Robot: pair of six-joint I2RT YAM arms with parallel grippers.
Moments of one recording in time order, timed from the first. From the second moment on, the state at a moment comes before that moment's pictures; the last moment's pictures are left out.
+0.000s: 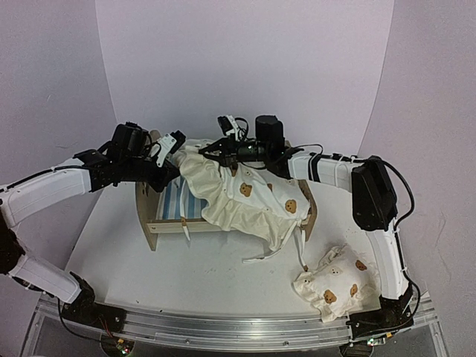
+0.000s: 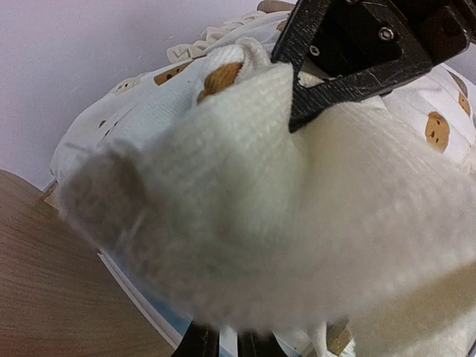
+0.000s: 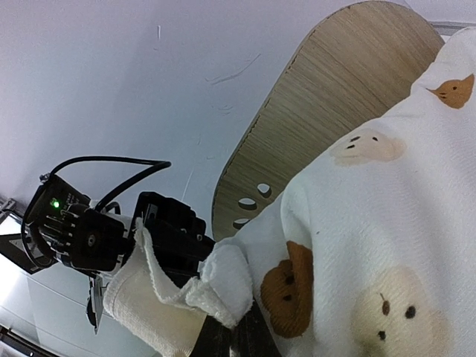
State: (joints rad) left arm -0.60 1.33 1.12 -0.36 0.07 0.21; right arm 0.69 2.27 1.86 0.36 -0.93 0.95
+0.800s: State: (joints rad) left arm -0.60 1.17 1.16 -0.54 -0.01 0.25; right arm 0.70 2.27 1.82 0.41 -0.93 0.96
